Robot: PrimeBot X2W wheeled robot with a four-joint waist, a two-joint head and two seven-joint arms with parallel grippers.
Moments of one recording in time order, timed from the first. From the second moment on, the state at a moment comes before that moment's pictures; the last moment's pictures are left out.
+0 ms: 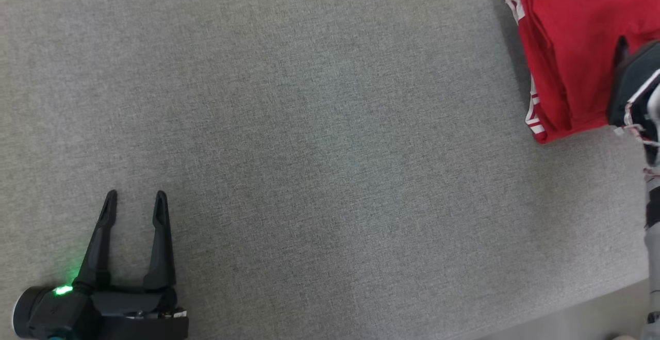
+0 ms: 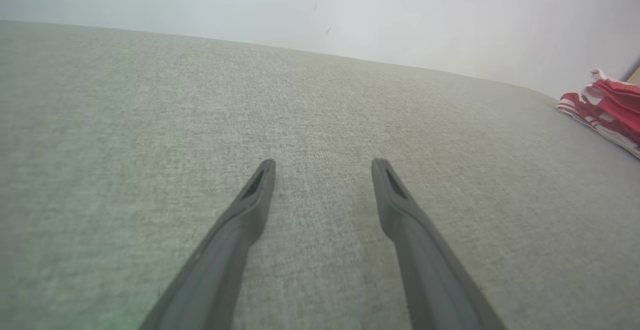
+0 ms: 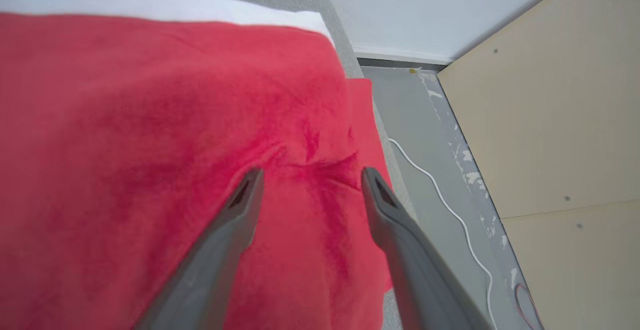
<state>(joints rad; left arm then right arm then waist) -0.09 0.13 0.00 -0.01 -0.22 -0.13 -0.27 -0.89 -0.28 -0.22 0.61 -0.18 0.13 0.45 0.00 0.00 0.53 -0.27</state>
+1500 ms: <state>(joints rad) 0.16 0.05 0.13 0.12 -0.28 -0.13 -0.26 -0.13 -0.07 0.01 0.40 0.16 0.13 -0.26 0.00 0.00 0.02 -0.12</state>
